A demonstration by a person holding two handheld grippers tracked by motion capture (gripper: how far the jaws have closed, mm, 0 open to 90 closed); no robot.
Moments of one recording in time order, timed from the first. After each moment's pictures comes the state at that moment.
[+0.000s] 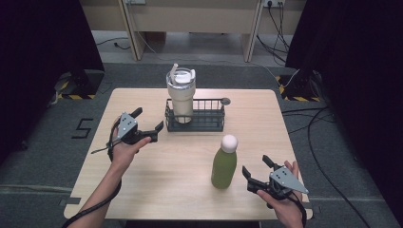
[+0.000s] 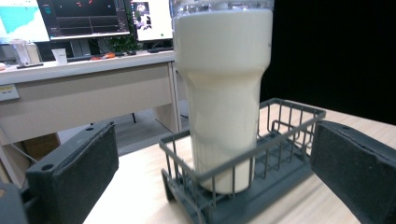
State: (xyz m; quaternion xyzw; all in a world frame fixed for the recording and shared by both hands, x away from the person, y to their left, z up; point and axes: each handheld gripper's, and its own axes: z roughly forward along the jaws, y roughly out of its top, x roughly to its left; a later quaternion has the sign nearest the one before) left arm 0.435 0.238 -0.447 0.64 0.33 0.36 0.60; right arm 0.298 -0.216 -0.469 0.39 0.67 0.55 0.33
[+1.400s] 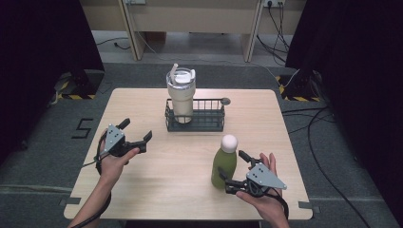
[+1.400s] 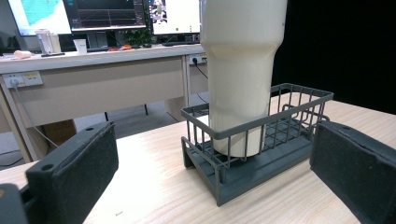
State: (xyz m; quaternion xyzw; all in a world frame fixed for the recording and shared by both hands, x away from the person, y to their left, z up) left arm 0.407 0.267 -0.463 0.62 0.35 0.37 0.59; right arm 0.299 -0.155 -0.446 0.30 0.69 0.58 0.30
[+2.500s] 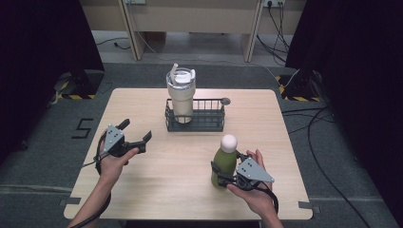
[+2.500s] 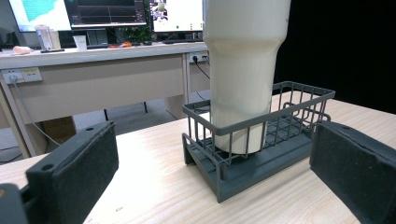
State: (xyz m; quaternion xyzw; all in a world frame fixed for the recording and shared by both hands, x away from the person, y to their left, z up) left arm 0.408 0.269 -0.466 0.62 0.36 0.36 0.59; right arm 0.315 -0.135 -0.451 0.30 0.70 0.57 0.30
